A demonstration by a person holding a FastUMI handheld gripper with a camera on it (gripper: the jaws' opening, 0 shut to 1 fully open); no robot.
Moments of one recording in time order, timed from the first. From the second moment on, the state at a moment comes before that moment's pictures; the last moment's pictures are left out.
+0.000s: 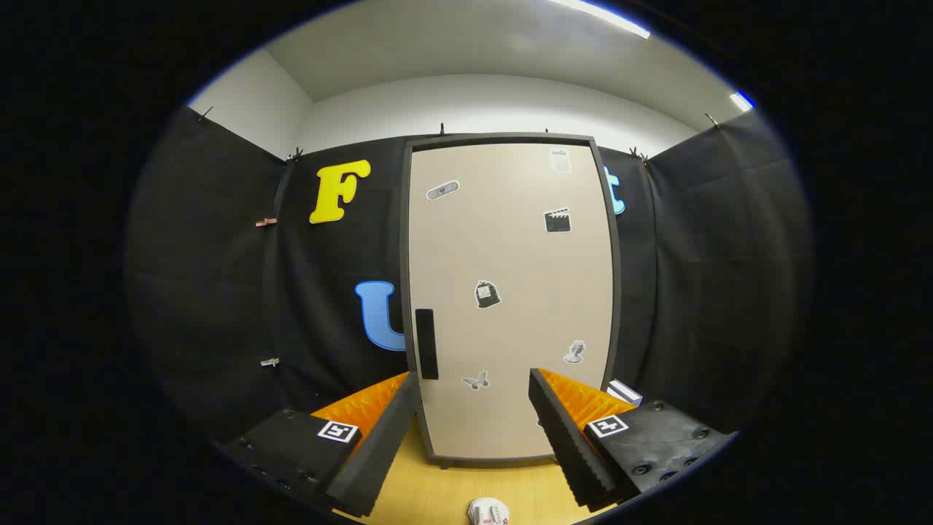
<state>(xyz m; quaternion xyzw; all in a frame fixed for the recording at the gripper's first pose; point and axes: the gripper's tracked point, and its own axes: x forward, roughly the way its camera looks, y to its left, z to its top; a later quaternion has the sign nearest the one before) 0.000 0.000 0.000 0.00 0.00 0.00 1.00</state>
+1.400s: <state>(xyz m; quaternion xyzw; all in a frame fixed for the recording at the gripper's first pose) 0.083 0.072 -0.025 0.00 0.01 -0.04 1.00</state>
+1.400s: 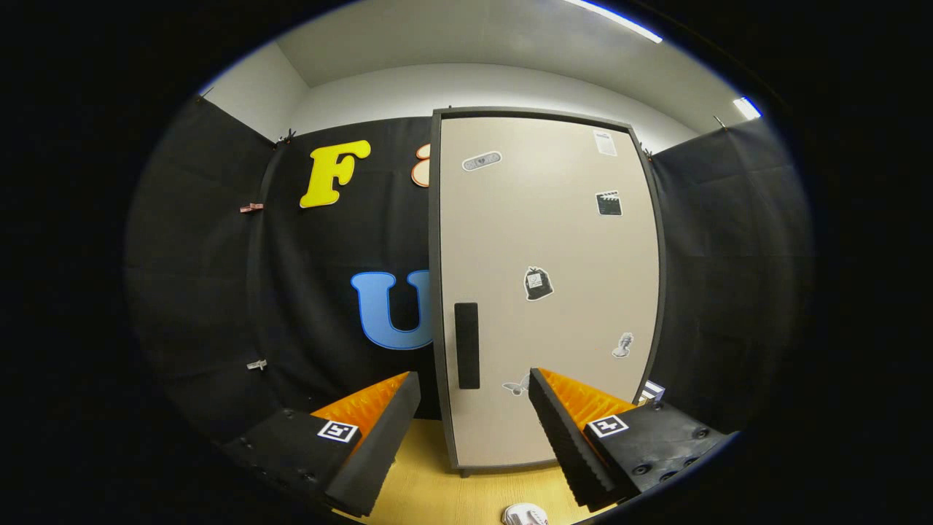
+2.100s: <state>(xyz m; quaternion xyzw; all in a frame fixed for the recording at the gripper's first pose) 0.209 0.068 -0.050 0.00 0.02 -0.06 1.00</state>
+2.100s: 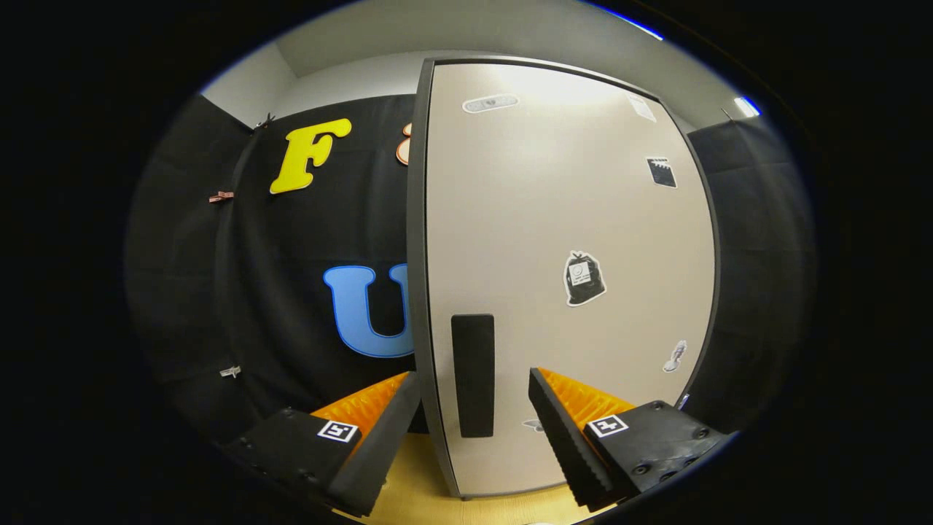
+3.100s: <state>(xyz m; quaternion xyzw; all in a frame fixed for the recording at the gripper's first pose) 0.242 0.057 -0.070 -0.01 0.05 -0.09 0.99</state>
